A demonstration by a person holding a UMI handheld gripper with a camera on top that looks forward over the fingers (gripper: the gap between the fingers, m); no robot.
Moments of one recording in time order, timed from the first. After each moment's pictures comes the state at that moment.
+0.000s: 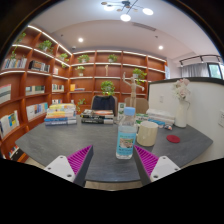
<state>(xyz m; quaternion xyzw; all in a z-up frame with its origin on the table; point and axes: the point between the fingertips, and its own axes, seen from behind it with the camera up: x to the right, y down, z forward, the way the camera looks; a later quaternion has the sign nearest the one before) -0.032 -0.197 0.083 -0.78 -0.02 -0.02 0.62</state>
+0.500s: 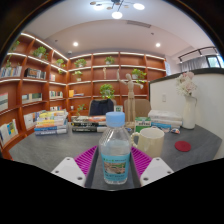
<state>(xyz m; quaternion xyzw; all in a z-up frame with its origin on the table) 0.004 -0.091 0.078 -0.77 -0.01 0.02 0.64</state>
